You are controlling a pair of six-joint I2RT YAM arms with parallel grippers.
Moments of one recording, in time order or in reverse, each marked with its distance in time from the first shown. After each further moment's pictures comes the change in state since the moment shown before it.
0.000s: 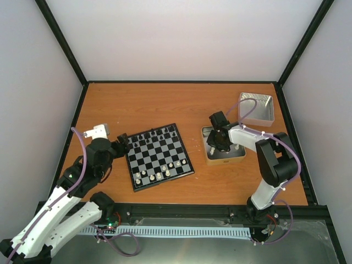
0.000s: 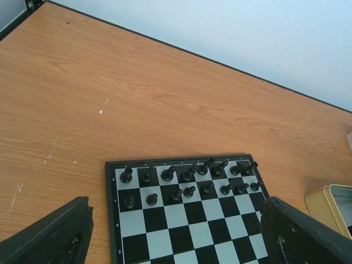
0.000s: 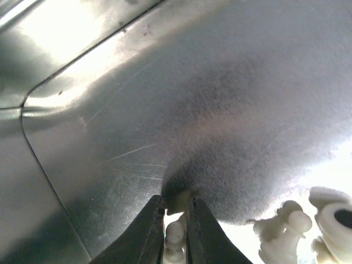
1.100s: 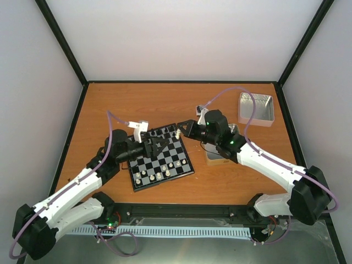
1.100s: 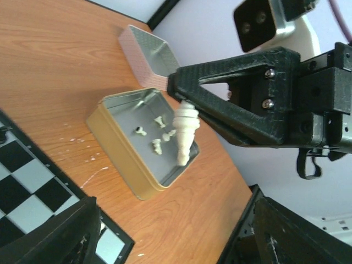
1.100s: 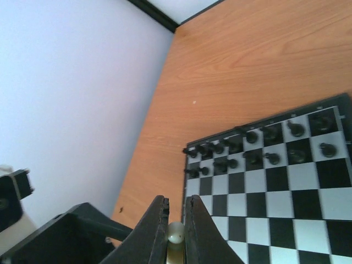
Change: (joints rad) left arm 0.000 0.288 -0.184 0.703 0.886 -0.045; right arm 0.303 -0.425 -0.056 0.475 -0.232 0.077
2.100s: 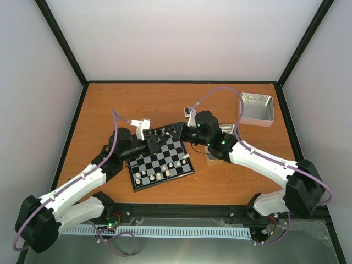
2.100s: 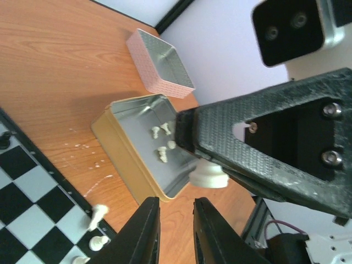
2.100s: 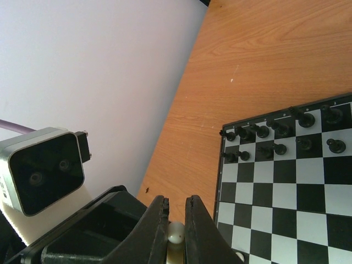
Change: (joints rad) left arm 0.000 0.090 -0.010 0.129 0.017 -0.041; right arm 0.103 0.074 0.056 0.081 -0.063 0.056
